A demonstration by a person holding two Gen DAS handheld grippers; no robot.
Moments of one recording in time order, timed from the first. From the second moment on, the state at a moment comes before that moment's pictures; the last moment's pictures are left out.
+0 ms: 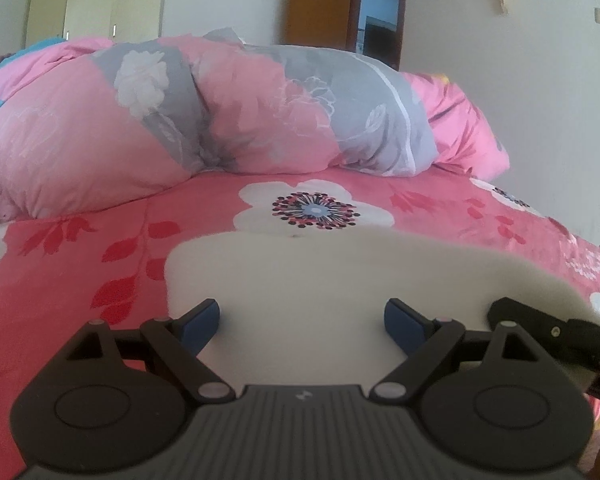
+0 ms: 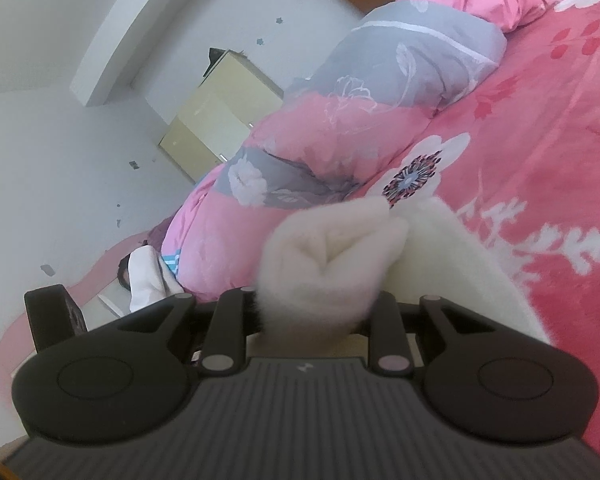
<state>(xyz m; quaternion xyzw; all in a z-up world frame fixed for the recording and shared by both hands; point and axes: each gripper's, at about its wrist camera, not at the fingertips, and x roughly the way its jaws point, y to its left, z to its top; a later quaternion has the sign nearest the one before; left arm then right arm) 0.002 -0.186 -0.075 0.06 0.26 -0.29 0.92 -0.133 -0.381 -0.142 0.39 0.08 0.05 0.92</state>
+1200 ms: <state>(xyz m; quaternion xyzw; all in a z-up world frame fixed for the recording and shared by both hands) -0.013 -0.213 -0.085 0.13 0.25 -0.30 0.91 -0.154 -0.393 -0.162 0.41 0.10 0.04 0.91</state>
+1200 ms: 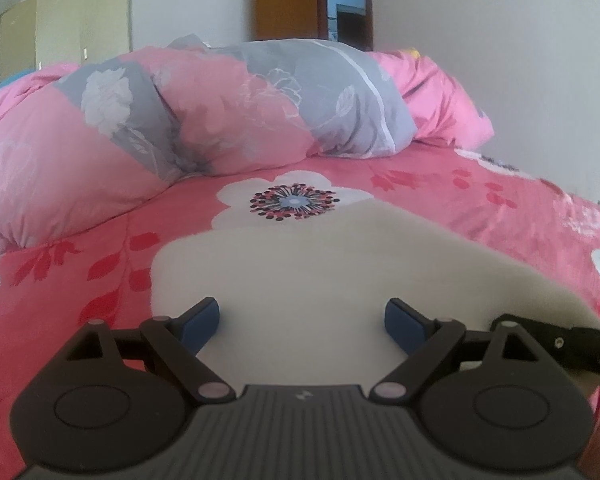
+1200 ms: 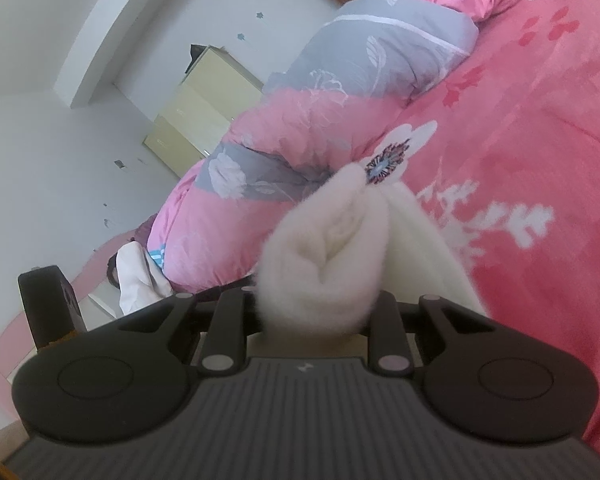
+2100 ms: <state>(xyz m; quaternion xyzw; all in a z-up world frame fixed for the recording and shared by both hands) -0.026 -0.223 -0.088 0.17 0.24 -0.32 0.90 -0.170 -0.412 -0.185 0.46 0.13 0.07 0.87</state>
